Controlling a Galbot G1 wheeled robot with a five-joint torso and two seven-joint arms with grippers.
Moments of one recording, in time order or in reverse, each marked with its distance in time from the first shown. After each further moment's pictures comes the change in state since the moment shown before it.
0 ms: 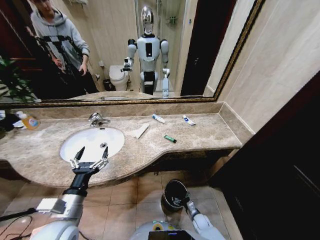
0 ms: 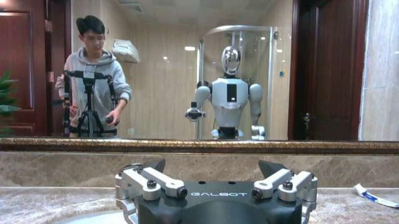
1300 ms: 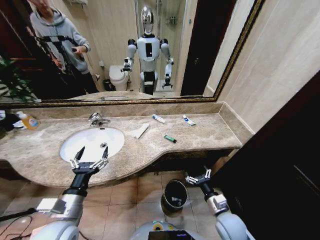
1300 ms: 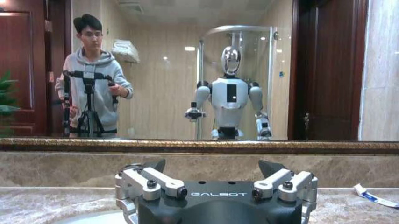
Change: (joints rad) left arm 0.000 0.000 0.000 0.000 0.000 0.000 0.000; right arm -0.507 -0.253 0.133 1.268 0.227 -0.208 0.195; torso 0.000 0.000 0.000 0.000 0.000
